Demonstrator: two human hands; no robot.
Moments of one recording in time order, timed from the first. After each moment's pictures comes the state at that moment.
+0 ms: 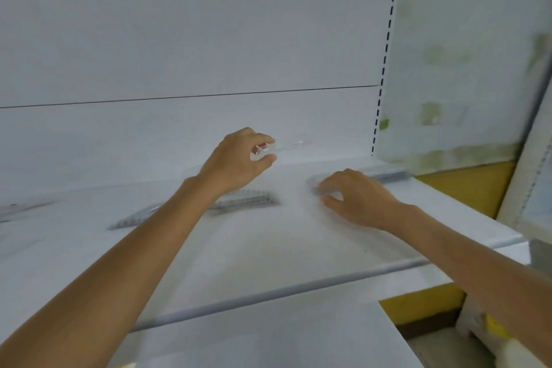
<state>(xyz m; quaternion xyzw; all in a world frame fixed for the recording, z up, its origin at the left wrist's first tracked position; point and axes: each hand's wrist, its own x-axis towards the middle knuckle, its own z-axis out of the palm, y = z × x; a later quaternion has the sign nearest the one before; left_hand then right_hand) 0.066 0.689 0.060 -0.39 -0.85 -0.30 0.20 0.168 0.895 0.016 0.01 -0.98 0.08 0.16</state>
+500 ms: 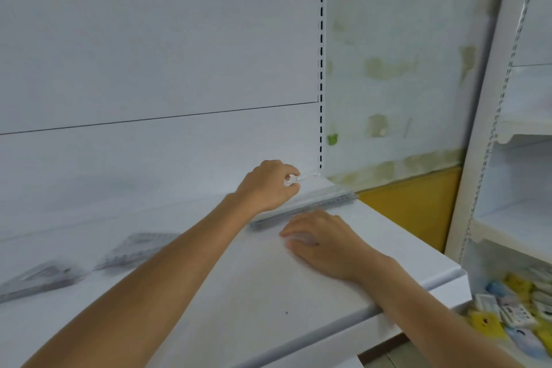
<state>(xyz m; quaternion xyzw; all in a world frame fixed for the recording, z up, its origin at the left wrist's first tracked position) 0.061 0.869 0.050 -0.43 -0.87 -0.21 0.09 0.182 0.962 -0.009 0.01 -0.98 0.16 0.15</state>
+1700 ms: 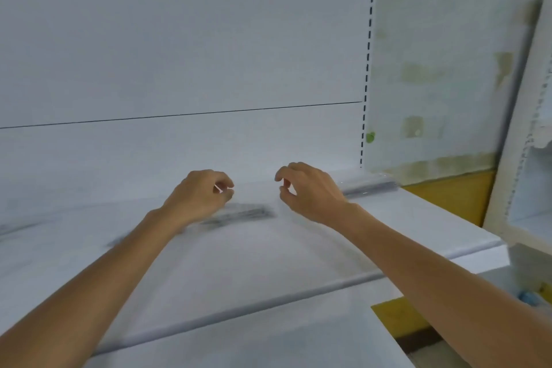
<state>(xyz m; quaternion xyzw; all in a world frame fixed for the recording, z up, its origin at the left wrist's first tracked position) 0.055 0.655 0.040 -0.32 -0.90 -0.25 0.13 0.148 0.856 0.033 0.06 -0.95 0.09 0.30</state>
